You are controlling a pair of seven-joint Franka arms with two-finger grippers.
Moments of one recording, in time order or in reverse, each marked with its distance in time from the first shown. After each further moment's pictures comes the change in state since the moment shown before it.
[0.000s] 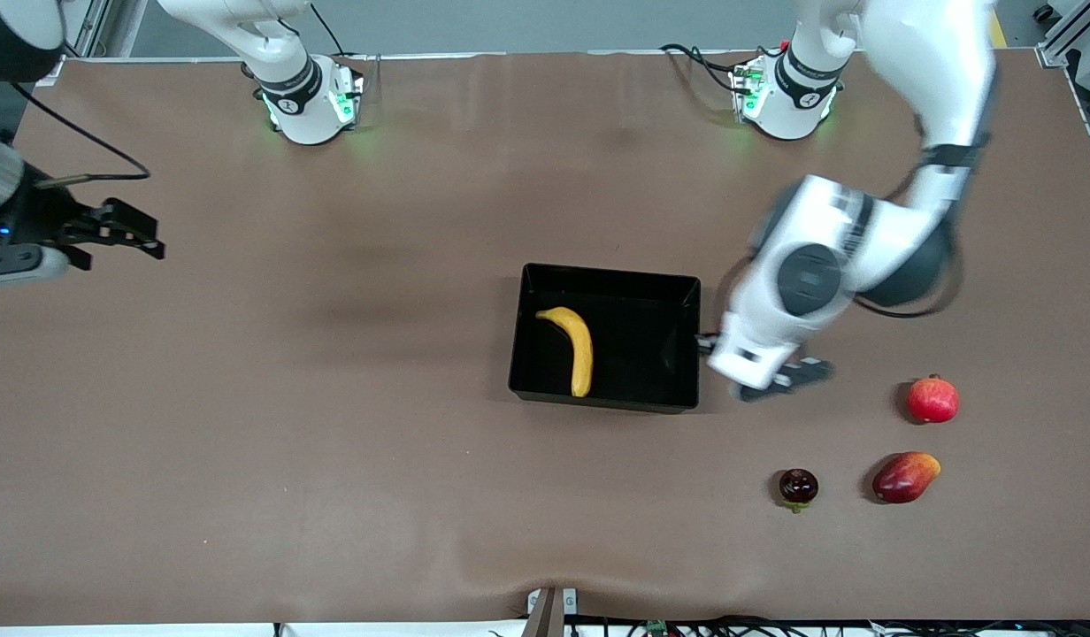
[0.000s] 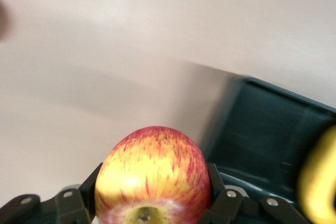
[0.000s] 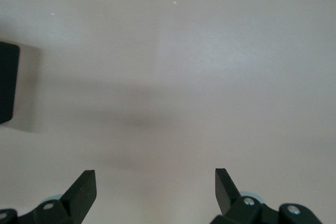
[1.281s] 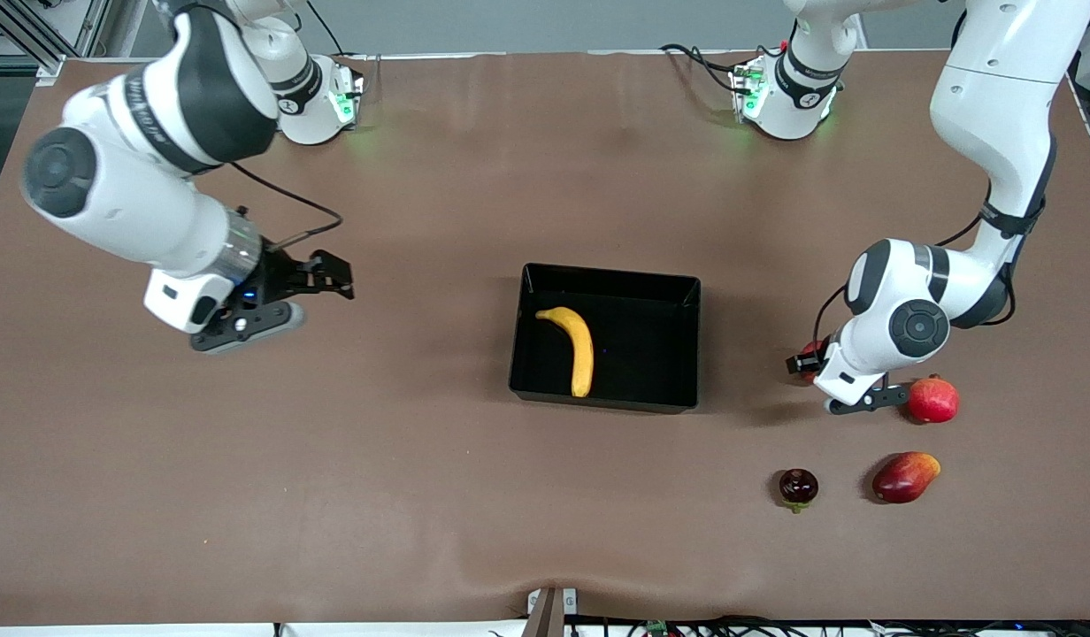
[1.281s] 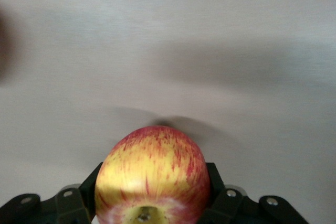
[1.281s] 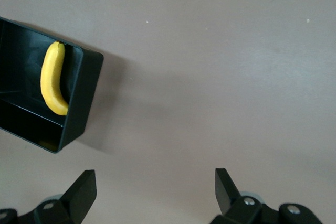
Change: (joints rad) left arm 0.276 0.070 0.001 -0.375 0.149 0.460 0.207; right arm 0.272 0.192 0.001 -0.001 0.167 0.213 0.129
